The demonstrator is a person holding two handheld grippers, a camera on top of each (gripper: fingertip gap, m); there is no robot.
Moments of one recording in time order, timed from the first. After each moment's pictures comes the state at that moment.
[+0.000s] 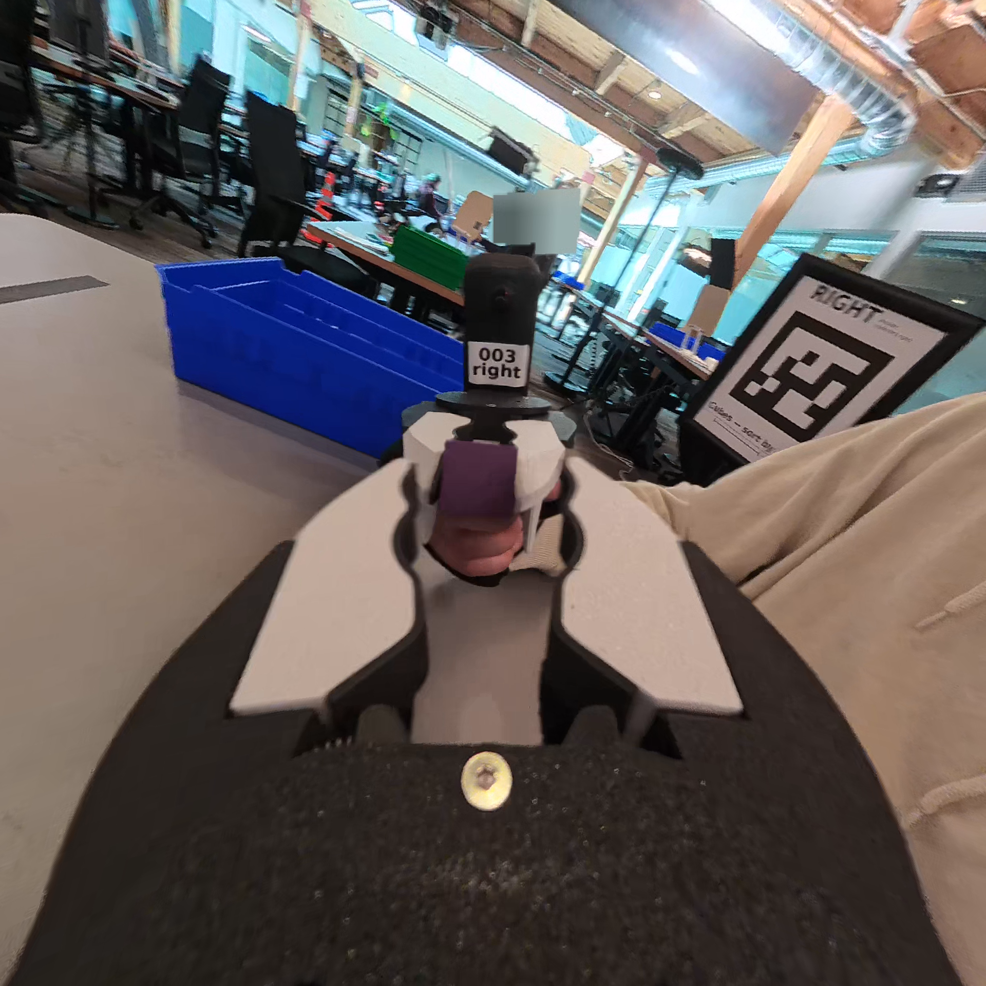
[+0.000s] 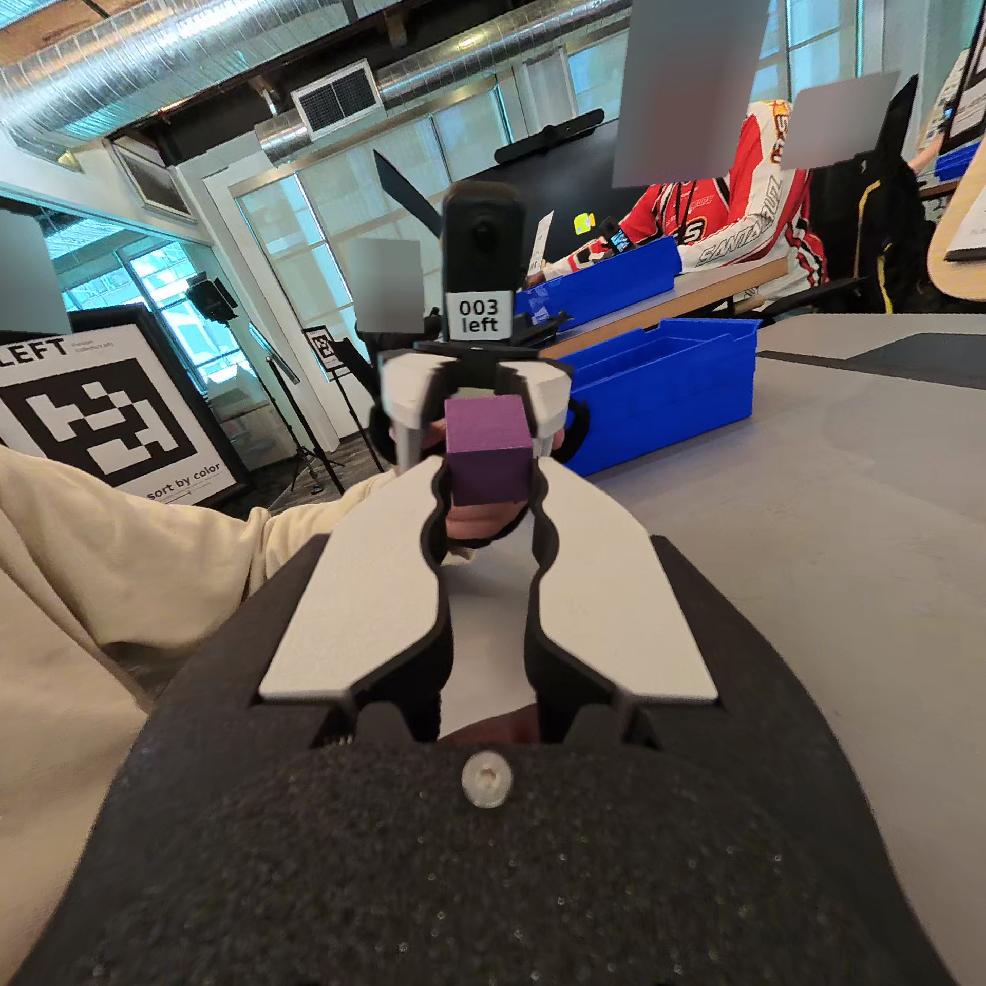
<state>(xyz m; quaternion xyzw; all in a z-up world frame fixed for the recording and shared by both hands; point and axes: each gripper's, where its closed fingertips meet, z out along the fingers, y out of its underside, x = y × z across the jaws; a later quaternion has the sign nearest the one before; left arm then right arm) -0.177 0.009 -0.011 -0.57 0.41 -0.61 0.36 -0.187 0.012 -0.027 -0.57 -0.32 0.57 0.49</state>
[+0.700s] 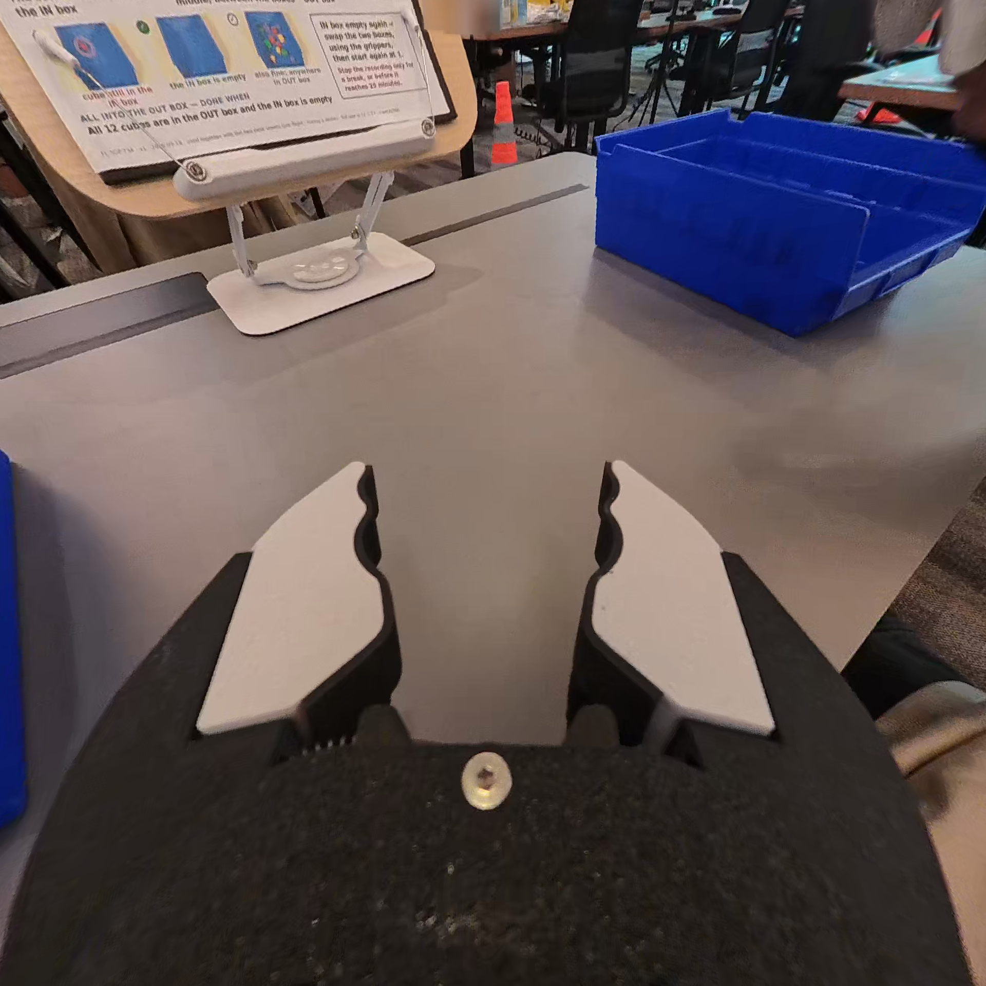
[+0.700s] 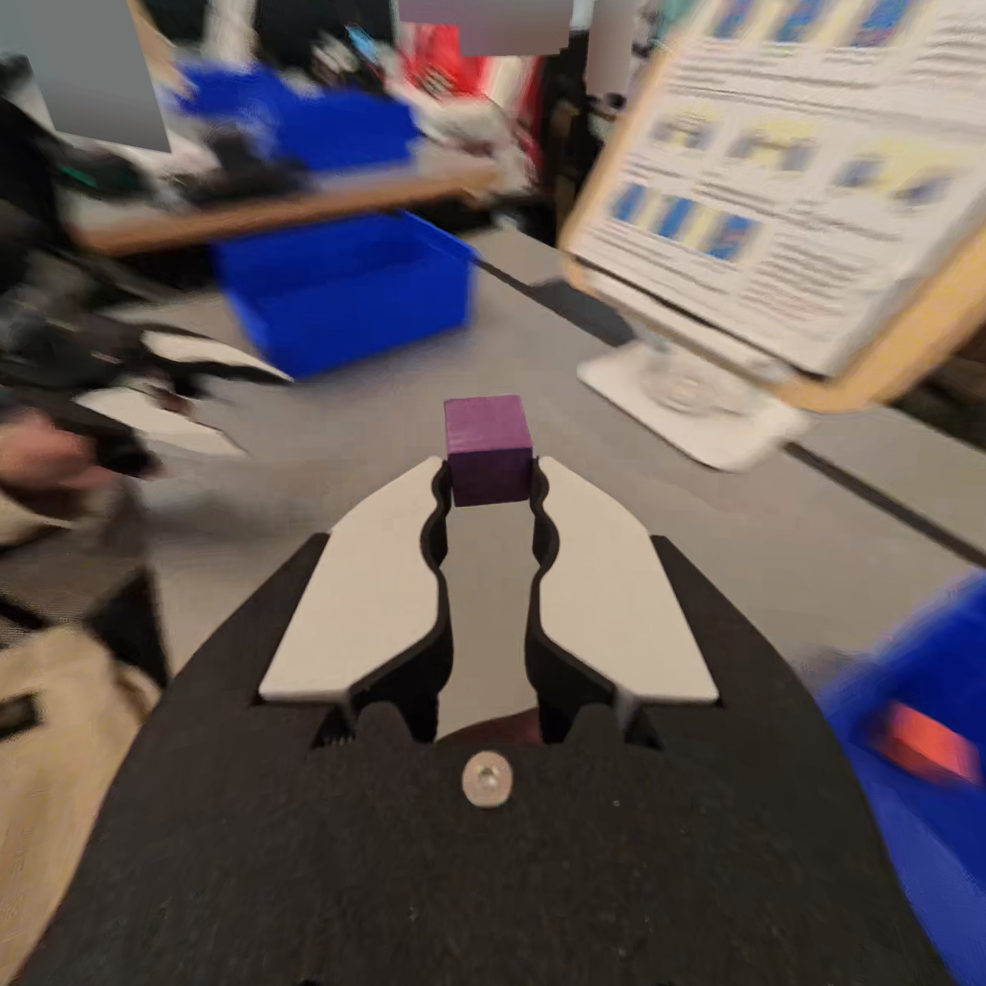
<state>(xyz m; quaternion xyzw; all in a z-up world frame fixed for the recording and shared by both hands) -0.268 -0.008 -0.087 -0.75 0.29 -0.19 0.56 -0.055 0.033 0.011 -0.72 -0.35 0.25 0.55</state>
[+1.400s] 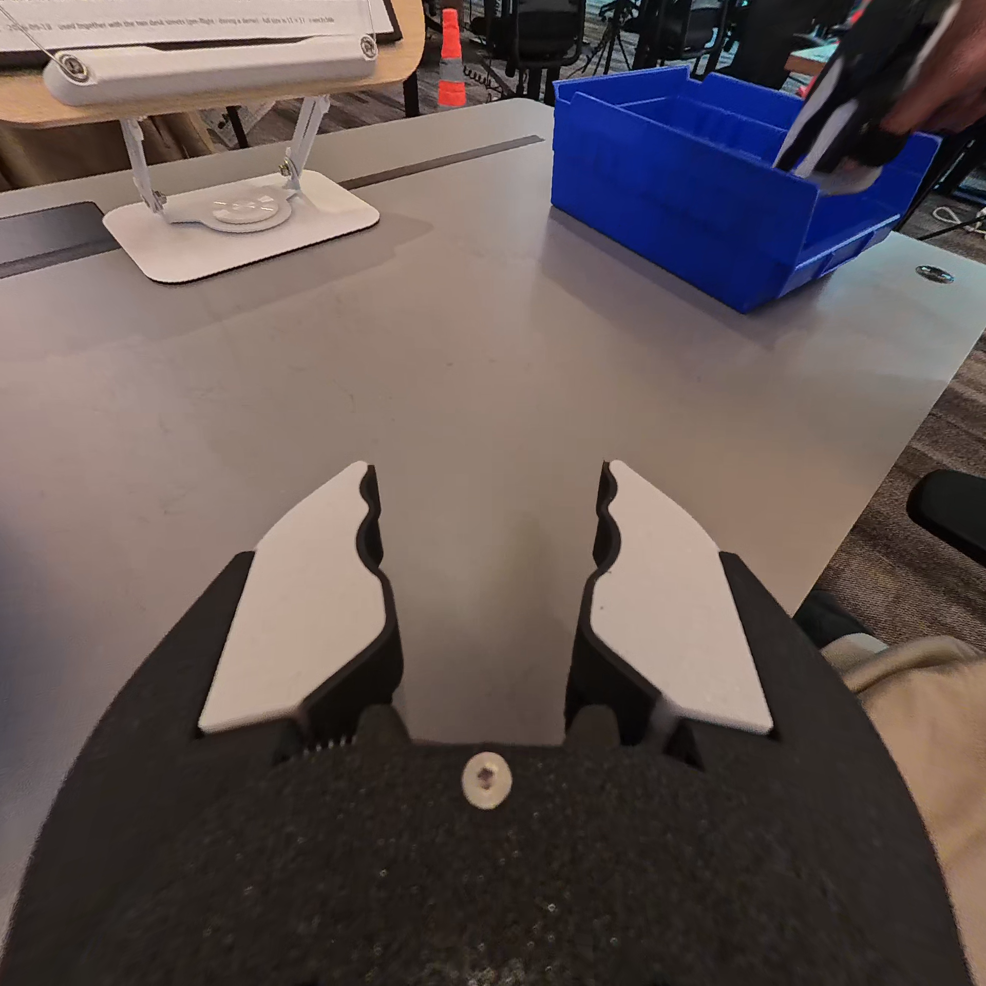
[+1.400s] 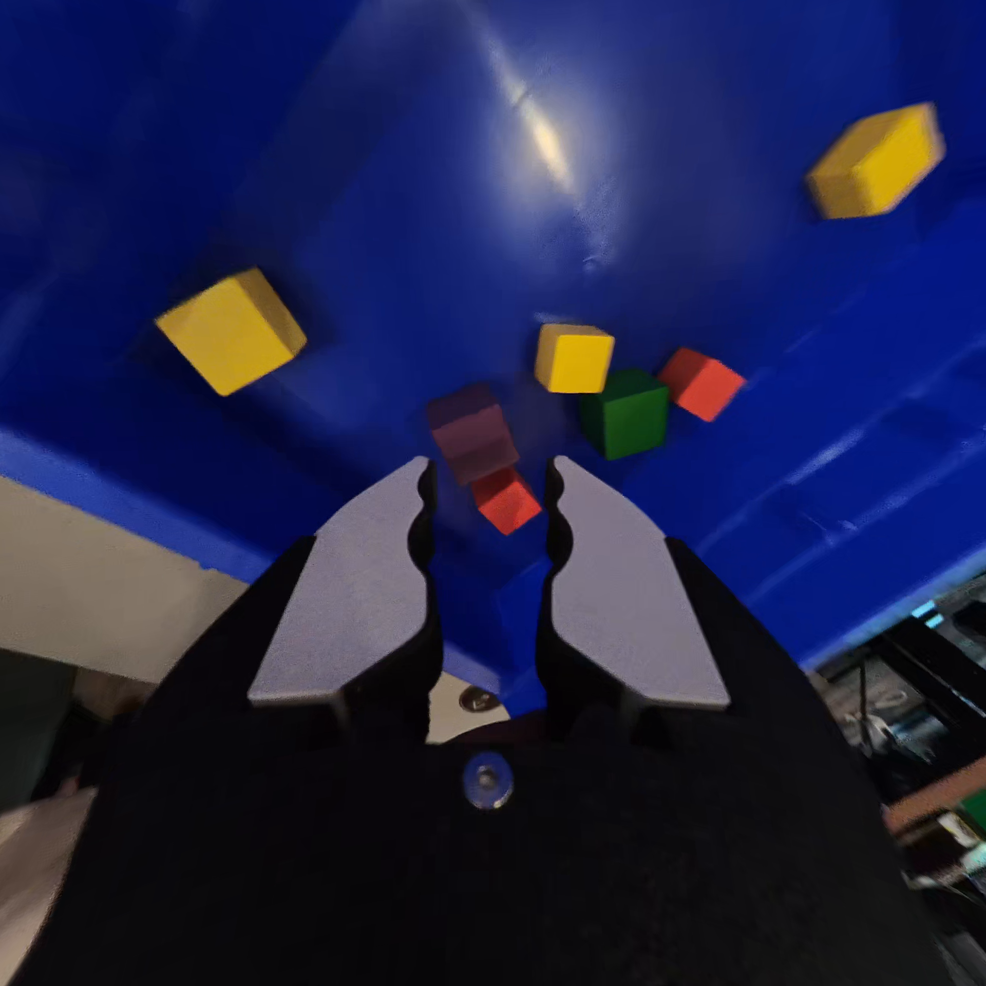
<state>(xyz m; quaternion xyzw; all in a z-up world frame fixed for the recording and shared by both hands) -0.257 -0.017 -0.101 -0.77 0.31 -0.24 0.51 0.193 0.042 -0.158 -0.94 -0.33 -0.09 0.05</state>
